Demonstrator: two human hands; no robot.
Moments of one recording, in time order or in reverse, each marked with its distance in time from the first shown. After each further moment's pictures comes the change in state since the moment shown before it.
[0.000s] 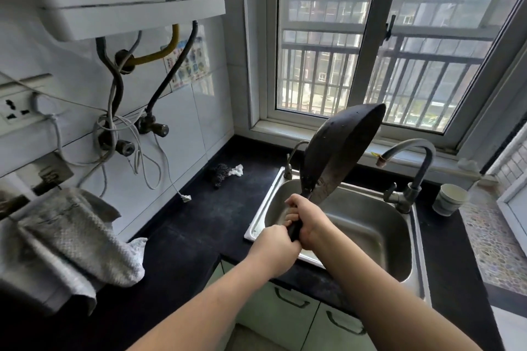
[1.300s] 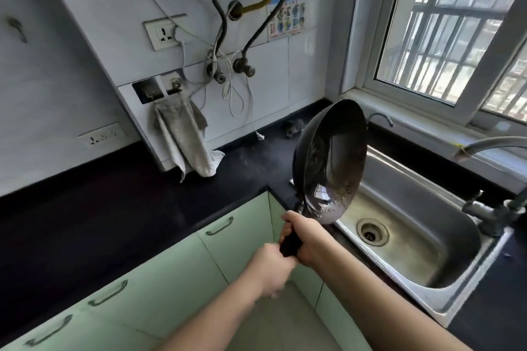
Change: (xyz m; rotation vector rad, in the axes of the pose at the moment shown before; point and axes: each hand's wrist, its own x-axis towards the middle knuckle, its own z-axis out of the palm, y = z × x) left_hand -0.132 0.022 0.138 -0.552 0.267 -0.561; right_hand -0.085 0.066 -0.098 -0.433 -0.320 0.378
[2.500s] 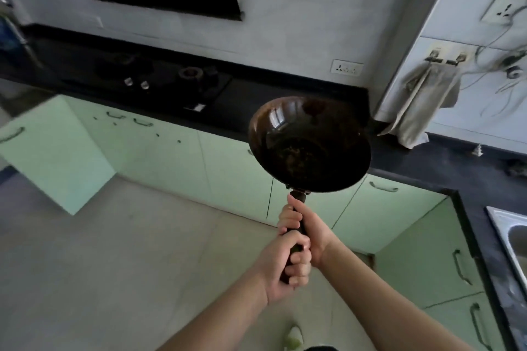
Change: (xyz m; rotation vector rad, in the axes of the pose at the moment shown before) left_hand -0.339 -0.228 -0.013 -1.535 0.370 0.032; right_hand -0.188 0.336 0.103 -0.350 -0.760 0.728
